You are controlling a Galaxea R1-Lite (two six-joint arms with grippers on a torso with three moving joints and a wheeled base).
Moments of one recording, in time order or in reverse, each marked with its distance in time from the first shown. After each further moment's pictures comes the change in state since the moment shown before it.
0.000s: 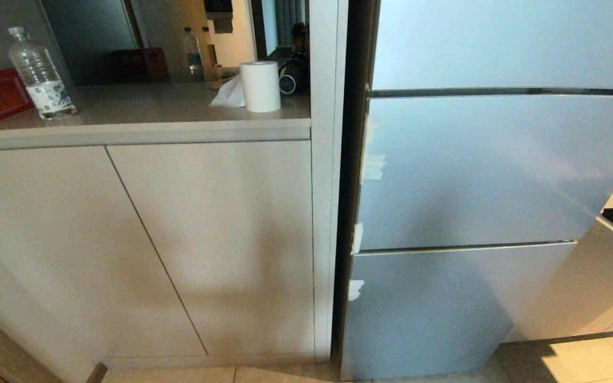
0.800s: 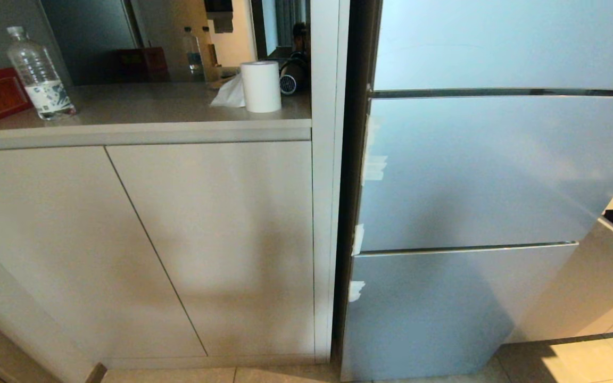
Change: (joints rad) left arm -0.002 0.000 0.000 0.000 0.000 0.001; right arm -0.002 0.000 0.000 0.000 0.000 0.000
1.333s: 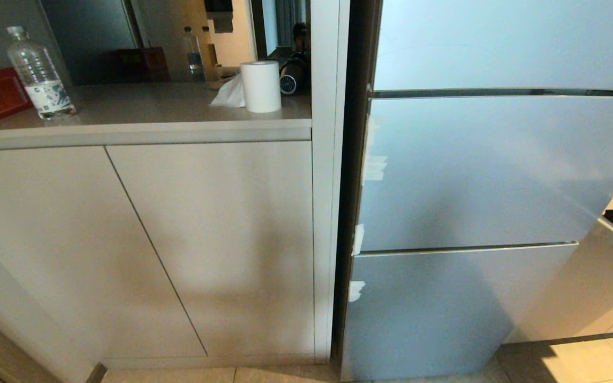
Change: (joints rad) left arm 0.000 0.000 0.000 0.000 0.000 -0.001; right arm 0.000 0.000 0.000 0.000 0.000 0.000
